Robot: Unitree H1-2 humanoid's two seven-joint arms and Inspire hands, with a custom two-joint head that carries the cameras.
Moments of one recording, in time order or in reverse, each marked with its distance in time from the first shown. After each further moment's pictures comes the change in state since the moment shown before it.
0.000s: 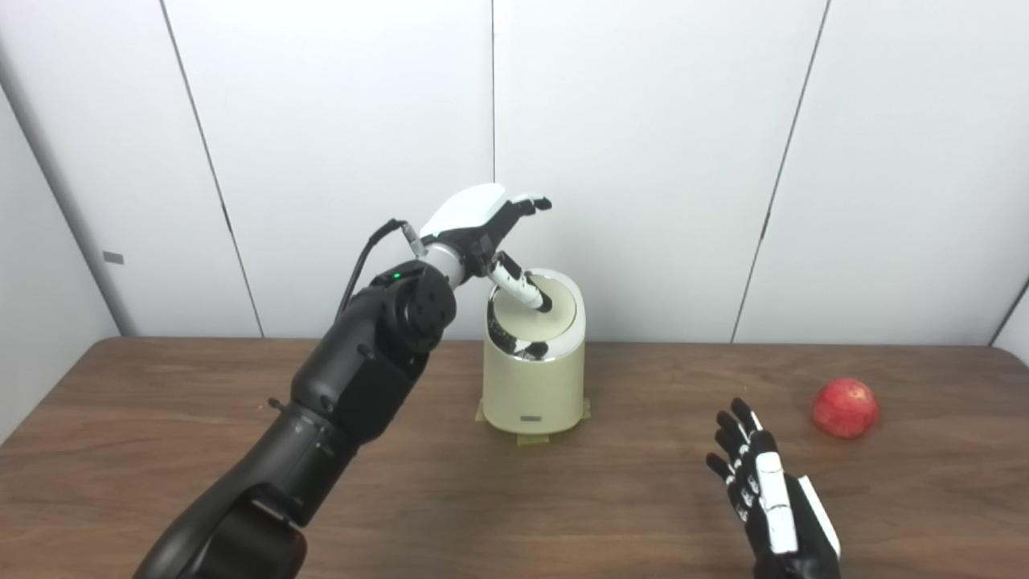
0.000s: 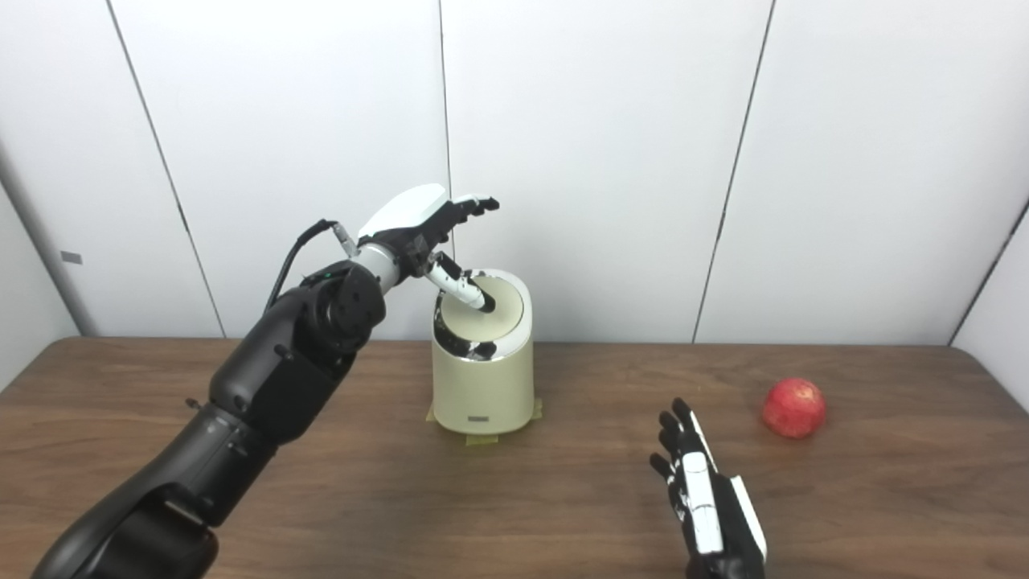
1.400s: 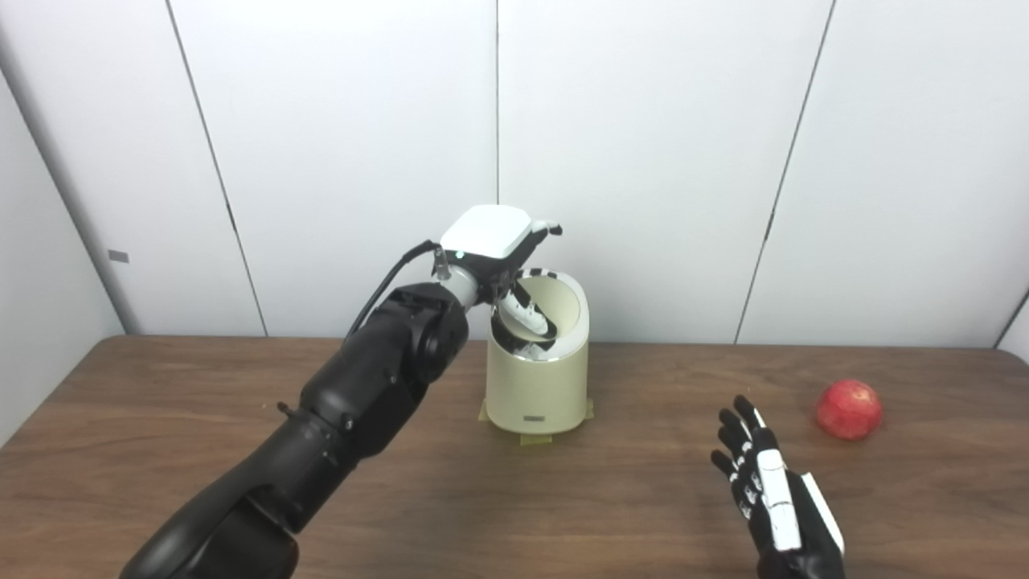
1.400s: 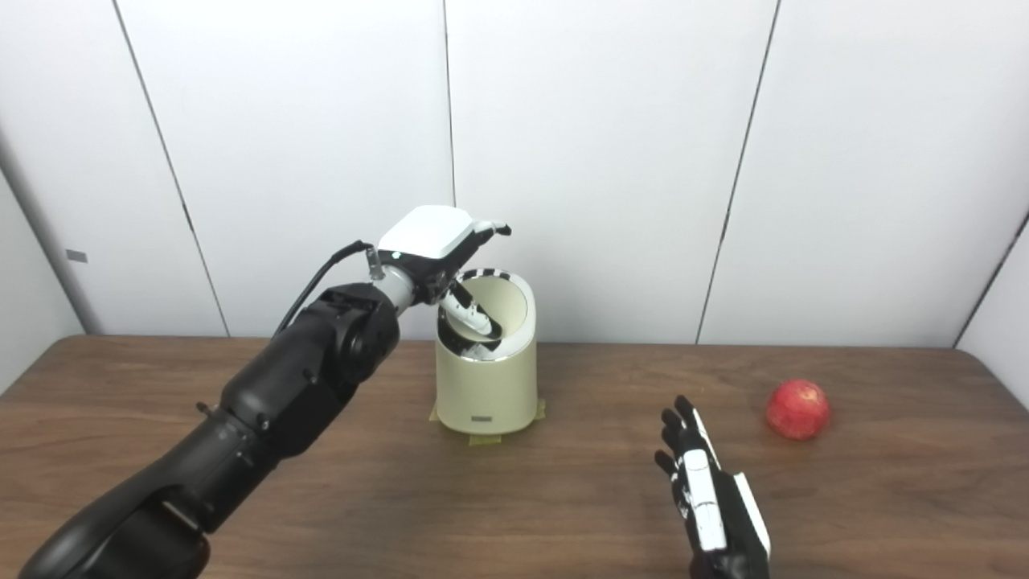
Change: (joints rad) left arm 0.000 0.034 -0.161 0.045 0.232 -0.115 0.074; right arm -0.007 -0.008 -0.005 -0.007 0.011 0.010 0.001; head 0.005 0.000
